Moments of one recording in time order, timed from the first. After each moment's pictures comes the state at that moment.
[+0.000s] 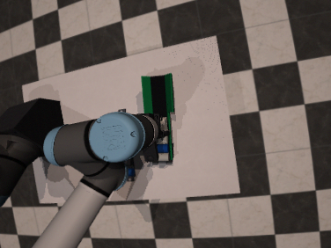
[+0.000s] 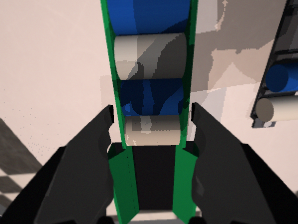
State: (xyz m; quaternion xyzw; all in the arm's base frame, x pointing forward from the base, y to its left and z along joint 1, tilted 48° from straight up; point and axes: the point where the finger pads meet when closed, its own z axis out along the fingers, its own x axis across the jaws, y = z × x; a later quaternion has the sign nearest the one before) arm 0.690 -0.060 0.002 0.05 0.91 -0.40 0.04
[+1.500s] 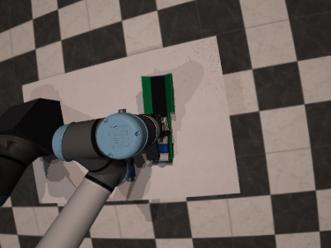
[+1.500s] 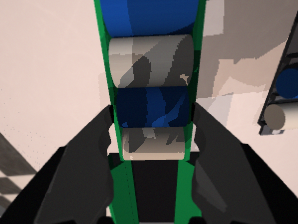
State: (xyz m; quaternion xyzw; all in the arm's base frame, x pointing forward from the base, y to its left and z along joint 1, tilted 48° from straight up) arm 0.691 -0.075 -0.012 0.05 0.91 -0.40 0.04
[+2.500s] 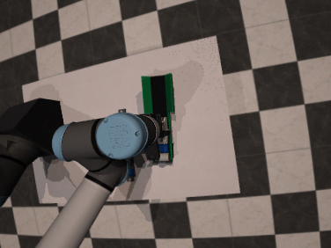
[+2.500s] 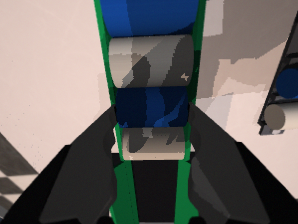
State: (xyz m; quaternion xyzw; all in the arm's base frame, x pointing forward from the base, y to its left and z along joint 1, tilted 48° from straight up) arm 0.691 -0.075 -0.012 0.05 0.91 -0.40 0.04
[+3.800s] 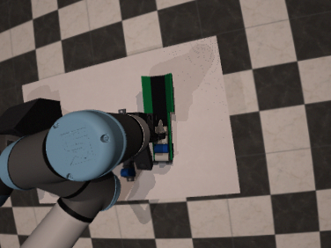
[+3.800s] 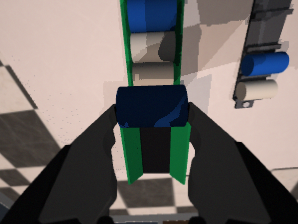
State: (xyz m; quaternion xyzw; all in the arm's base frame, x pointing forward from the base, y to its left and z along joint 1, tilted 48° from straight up) arm 0.689 -0.003 0.057 0.05 0.91 -0.40 0.04
